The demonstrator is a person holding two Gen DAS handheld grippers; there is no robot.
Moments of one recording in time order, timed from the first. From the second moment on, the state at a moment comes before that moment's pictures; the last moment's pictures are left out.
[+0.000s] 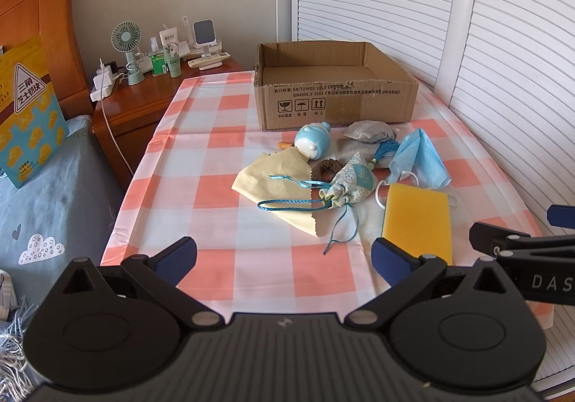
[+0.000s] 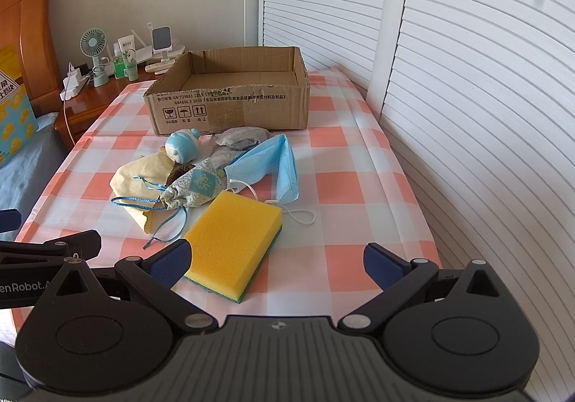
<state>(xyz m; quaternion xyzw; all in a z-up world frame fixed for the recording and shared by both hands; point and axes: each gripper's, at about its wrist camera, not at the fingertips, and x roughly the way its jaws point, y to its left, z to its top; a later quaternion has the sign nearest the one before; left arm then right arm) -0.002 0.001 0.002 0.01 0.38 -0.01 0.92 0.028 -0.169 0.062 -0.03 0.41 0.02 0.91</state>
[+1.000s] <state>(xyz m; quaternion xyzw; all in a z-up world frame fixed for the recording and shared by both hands) 0.003 0.002 0.000 0.01 0.38 -0.02 0.92 0.037 -0.165 0.059 -0.04 0.42 0.02 0.91</state>
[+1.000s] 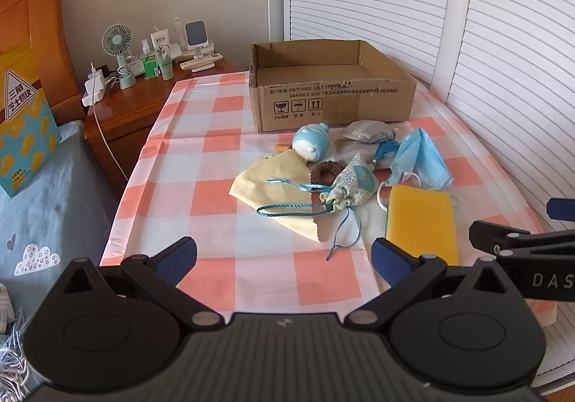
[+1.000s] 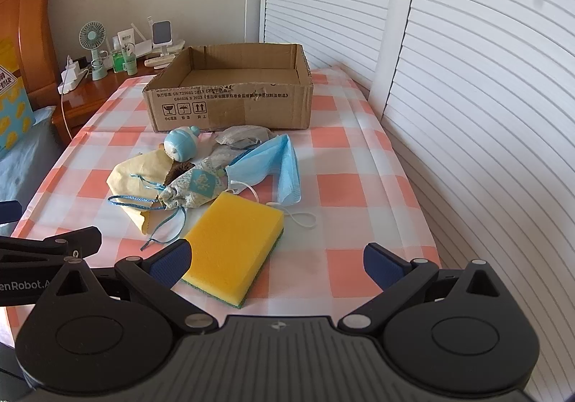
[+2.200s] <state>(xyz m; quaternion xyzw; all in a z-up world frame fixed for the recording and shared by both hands) 0.034 0.065 -0.047 0.02 0.38 -0.02 0.92 0.098 -0.109 -0.011 -0.16 0.41 0.09 0.89</state>
